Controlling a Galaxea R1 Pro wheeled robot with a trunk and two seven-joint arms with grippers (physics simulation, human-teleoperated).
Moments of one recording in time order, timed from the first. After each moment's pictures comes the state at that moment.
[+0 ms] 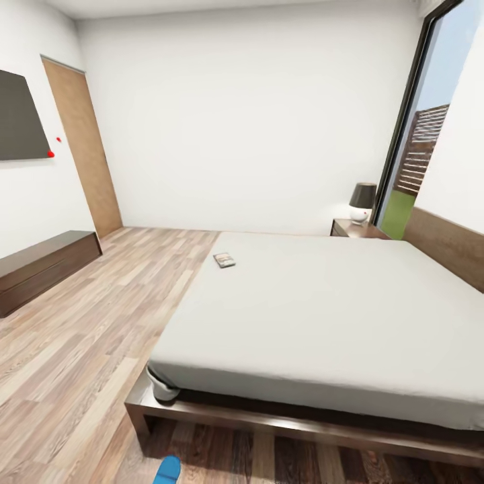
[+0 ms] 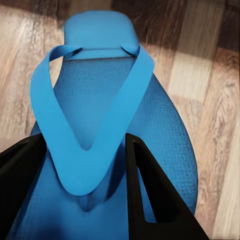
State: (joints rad) left arm -0.32 -0.03 -0.47 -0.10 0.32 -0.13 0.19; right arm -0.19 0.09 0.03 -0.19 0.14 -0.16 -0.12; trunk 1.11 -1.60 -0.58
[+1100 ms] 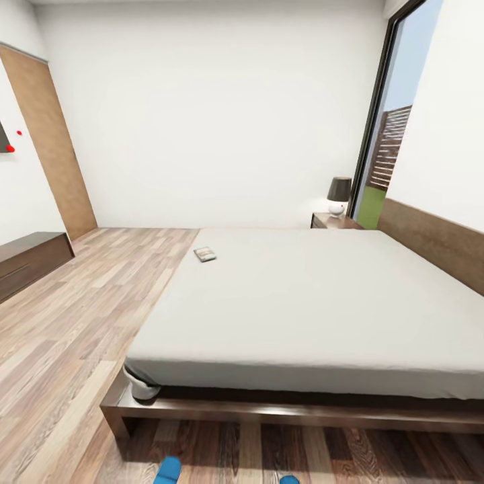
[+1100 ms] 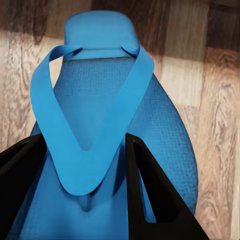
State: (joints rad) left arm -0.32 -0.03 -0.47 -0.10 0.31 -0.12 0.19; right arm -0.19 0.11 0.03 -0.27 0.14 -0.15 -0.12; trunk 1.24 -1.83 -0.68
